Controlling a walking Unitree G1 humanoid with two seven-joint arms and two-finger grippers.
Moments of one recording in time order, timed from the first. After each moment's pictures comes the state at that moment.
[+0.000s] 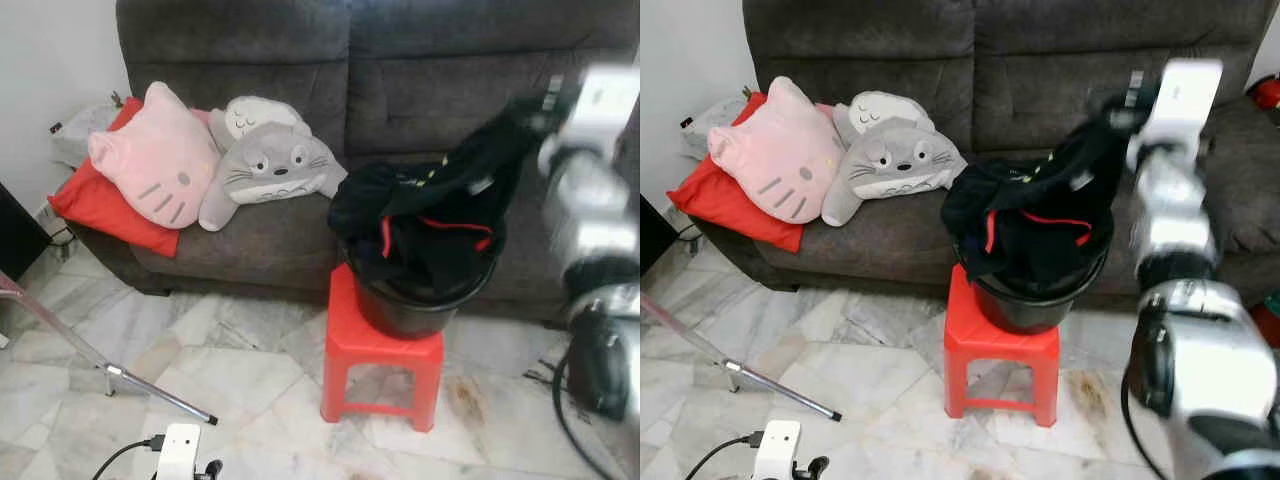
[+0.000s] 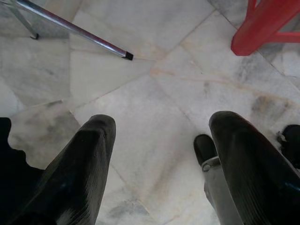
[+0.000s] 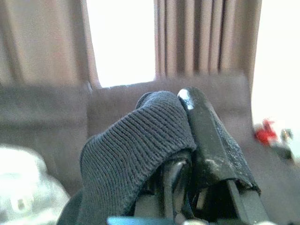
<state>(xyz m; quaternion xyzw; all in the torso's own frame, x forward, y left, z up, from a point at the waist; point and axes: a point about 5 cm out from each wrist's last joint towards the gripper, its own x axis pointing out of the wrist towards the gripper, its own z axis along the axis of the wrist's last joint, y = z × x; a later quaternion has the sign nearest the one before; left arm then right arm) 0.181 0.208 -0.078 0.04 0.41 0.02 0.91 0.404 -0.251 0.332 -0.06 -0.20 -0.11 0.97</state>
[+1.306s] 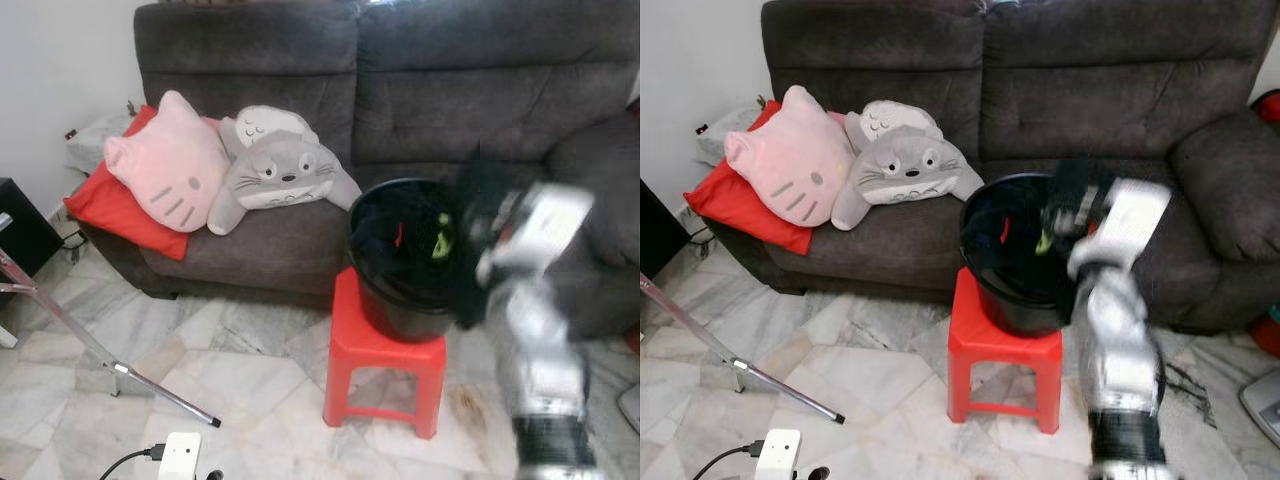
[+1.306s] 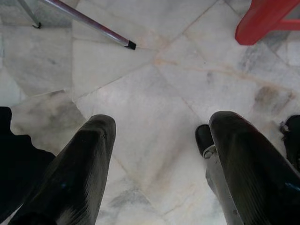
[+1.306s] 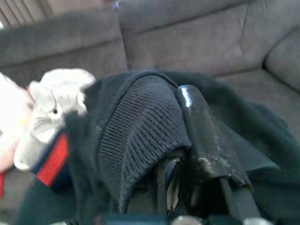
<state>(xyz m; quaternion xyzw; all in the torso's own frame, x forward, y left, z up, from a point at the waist) 0.166 0.209 -0.085 0.04 0.43 0.03 0.90 0.320 -0.199 0.137 0.06 -0.03 -0.05 1.00</state>
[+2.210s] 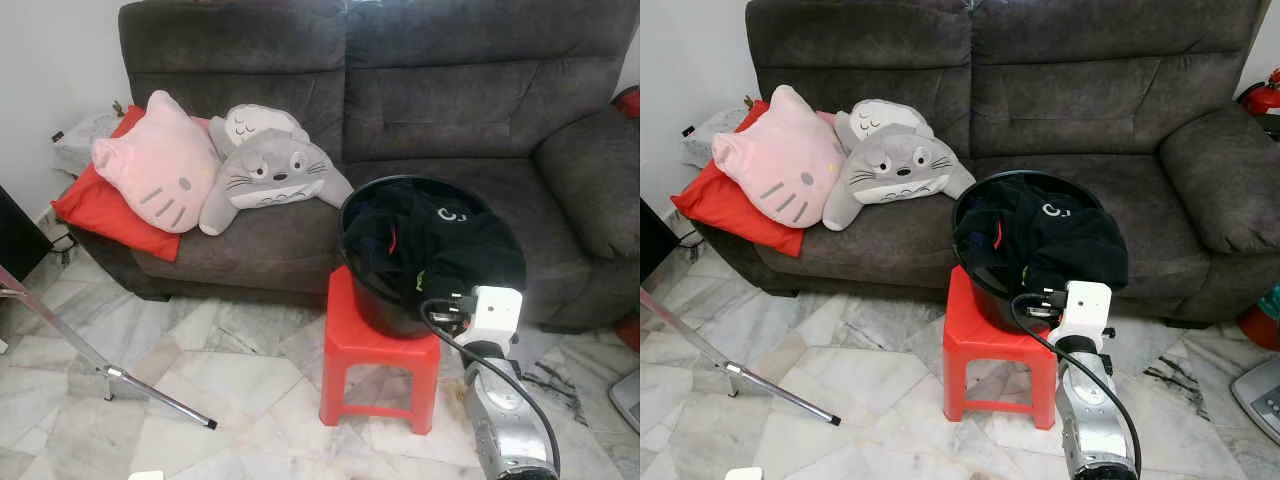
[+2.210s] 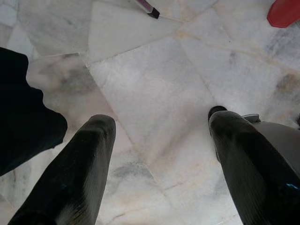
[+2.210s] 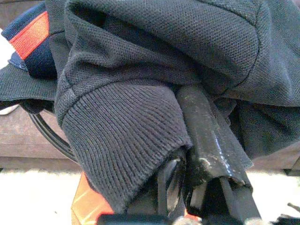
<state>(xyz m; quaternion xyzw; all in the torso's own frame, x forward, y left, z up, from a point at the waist) 0.126 0.239 -0.094 0.01 0.47 0.09 0.88 0.292 -0.188 0.067 0.00 0.03 -0.05 1.00</state>
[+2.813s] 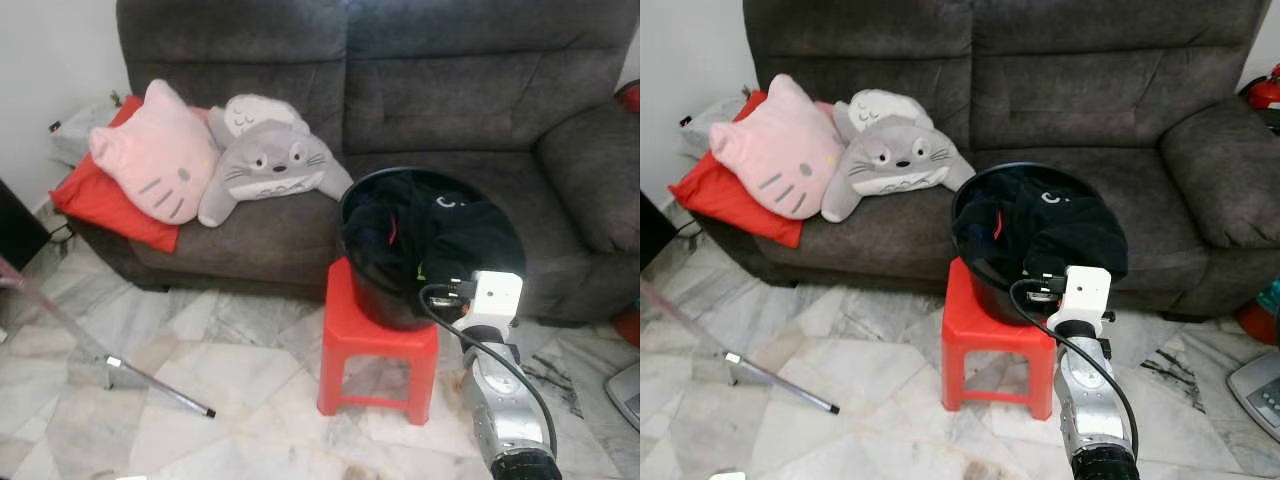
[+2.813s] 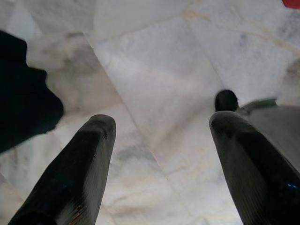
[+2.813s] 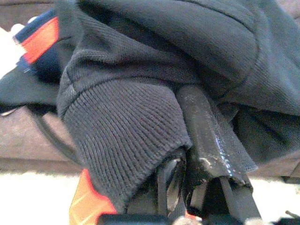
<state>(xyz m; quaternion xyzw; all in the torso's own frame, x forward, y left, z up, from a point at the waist) 0.118 0.252 -0.092 0.01 0.47 0.09 0.88 0.305 -0.187 0.079 -0.01 0.01 -0.05 1.00</state>
